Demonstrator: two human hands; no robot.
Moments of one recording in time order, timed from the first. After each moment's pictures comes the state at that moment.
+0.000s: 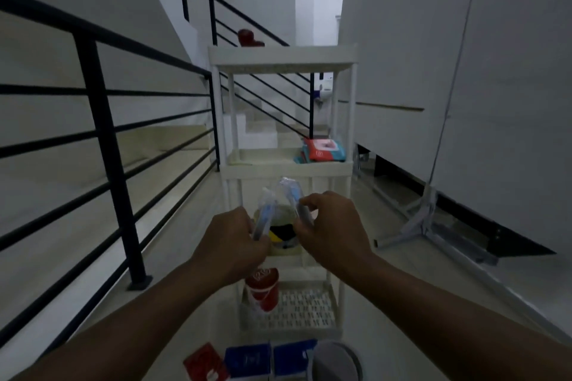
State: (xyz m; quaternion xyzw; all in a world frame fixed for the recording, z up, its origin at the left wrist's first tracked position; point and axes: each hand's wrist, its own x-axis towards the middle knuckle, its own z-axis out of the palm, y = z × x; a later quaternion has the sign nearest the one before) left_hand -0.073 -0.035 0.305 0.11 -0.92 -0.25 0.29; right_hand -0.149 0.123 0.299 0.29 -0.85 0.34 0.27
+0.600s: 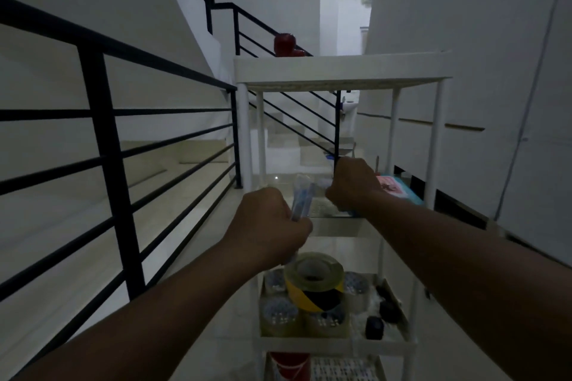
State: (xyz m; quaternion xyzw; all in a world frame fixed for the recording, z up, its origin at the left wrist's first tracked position) left_hand -0.201 -0.109 0.382 0.07 -0.91 -0.26 0.33; right_hand -0.364 -0.002 0.399 0.22 -0.93 0.21 0.22
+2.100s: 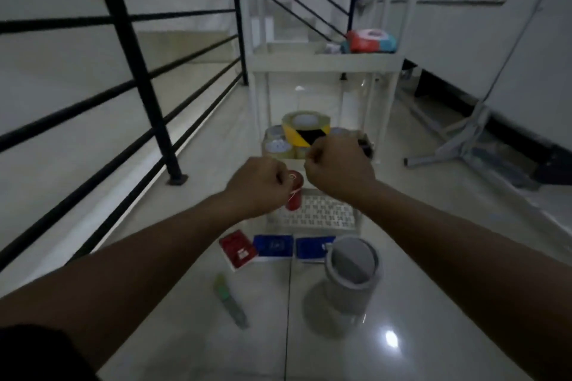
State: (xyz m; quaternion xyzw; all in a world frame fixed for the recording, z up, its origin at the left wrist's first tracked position) left_hand -0.079 -0.057 0.208 0.05 -0.96 -0.21 0.18; right_hand -0.153 0.089 0.231 0.31 -0.90 0.28 0.14
